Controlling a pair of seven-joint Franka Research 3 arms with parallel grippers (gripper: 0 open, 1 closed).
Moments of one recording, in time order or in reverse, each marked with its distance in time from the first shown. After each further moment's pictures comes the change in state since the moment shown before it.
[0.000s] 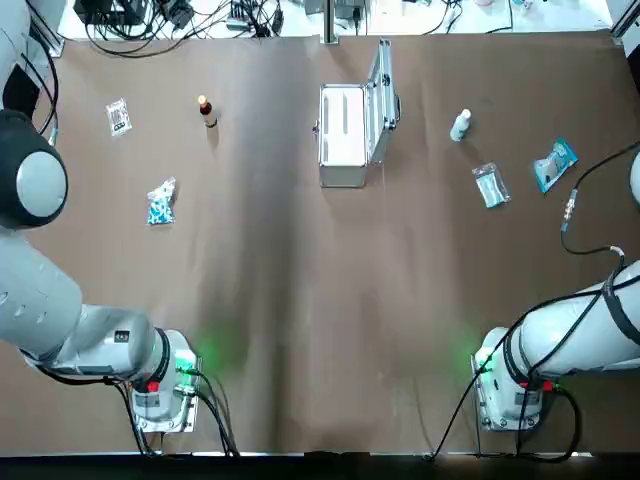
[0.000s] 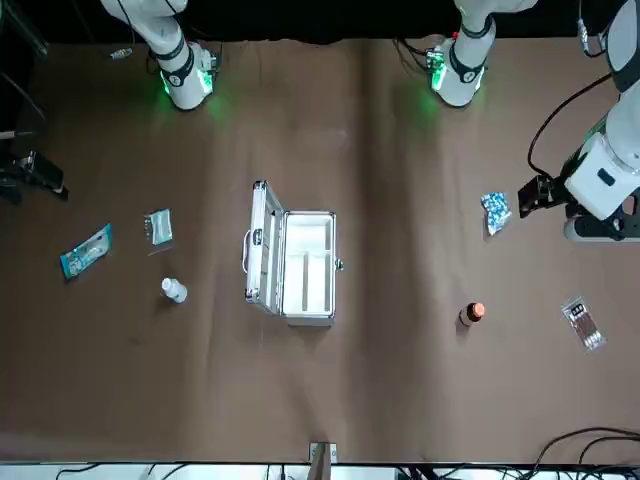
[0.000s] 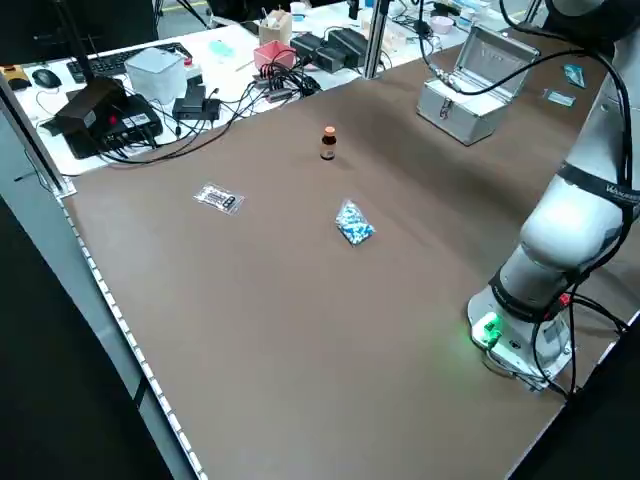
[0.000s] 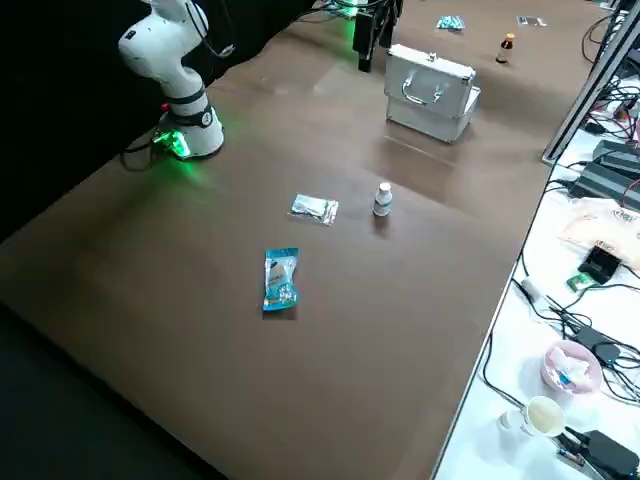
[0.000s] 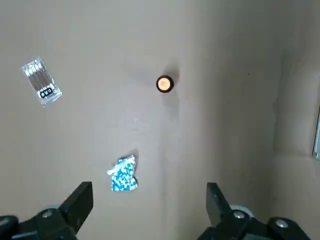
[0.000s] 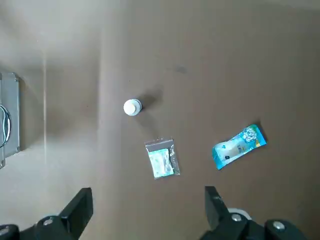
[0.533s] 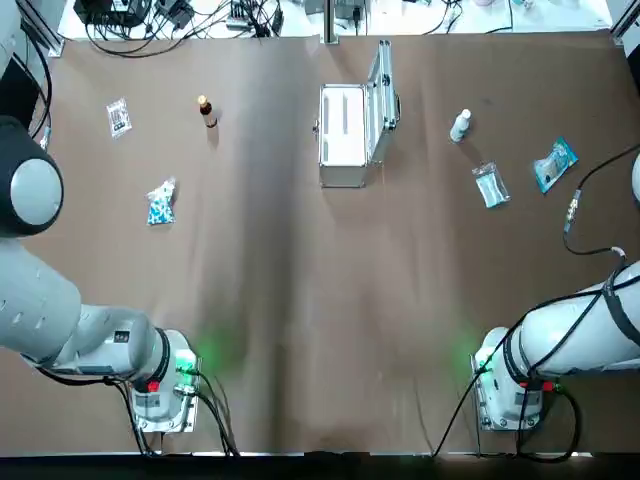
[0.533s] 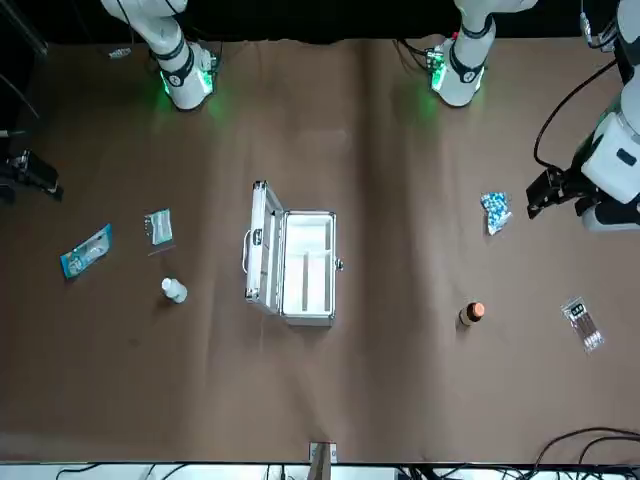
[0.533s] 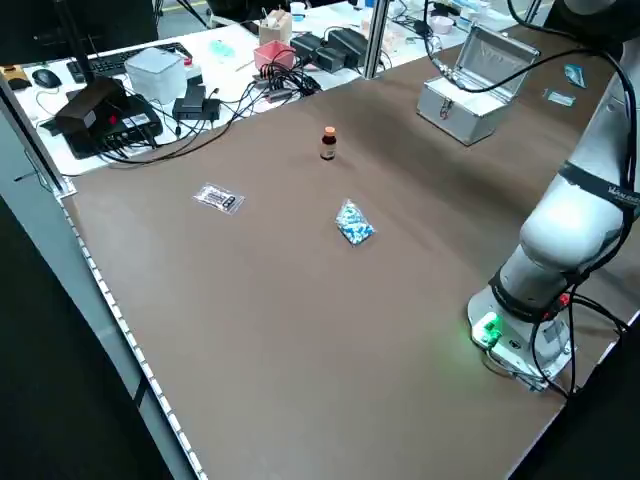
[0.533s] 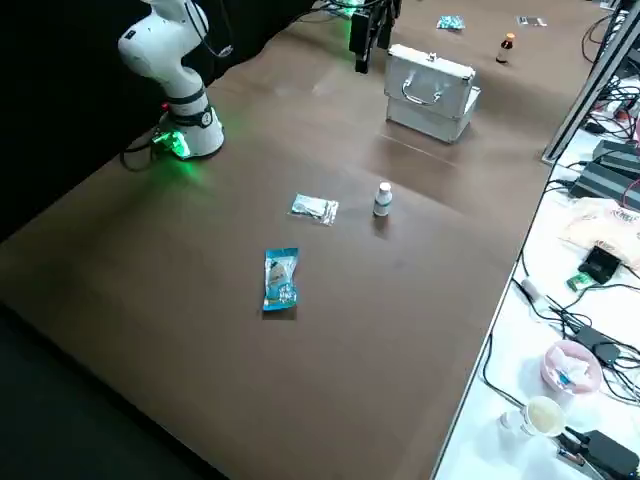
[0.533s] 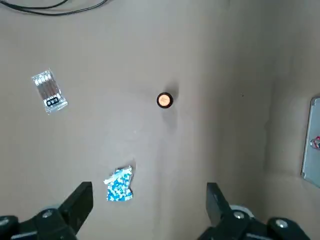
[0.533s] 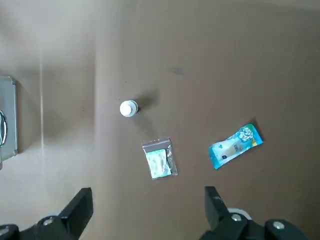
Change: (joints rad) left arm -0.007 -0.038 0.005 0.000 -0.001 0.041 -0.055; right arm -0.008 -0.003 -0.007 0.000 -0.001 0.003 0.000
